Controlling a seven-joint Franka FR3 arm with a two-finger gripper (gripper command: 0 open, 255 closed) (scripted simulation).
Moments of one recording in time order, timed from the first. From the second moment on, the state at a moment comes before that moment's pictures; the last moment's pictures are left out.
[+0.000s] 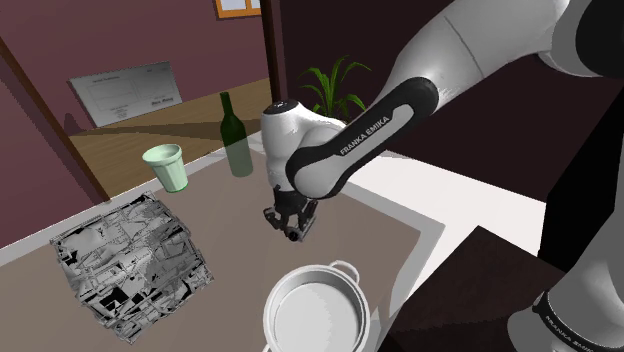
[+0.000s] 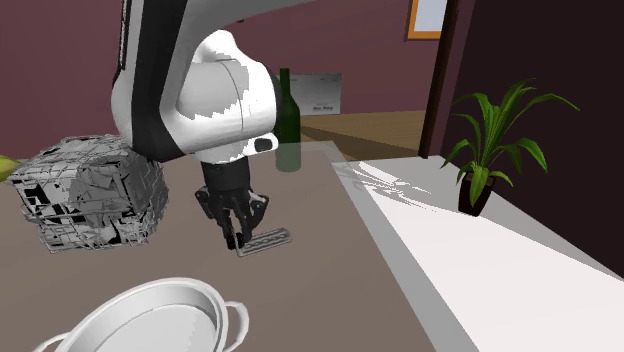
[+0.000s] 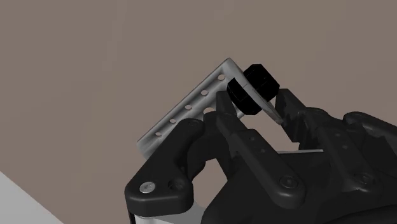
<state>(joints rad) 0.11 0.38 0.43 -1.98 -0.23 2.33 0.94</state>
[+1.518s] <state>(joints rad) 0.17 0.12 0.55 -2.12 -0.10 2.23 1.05</state>
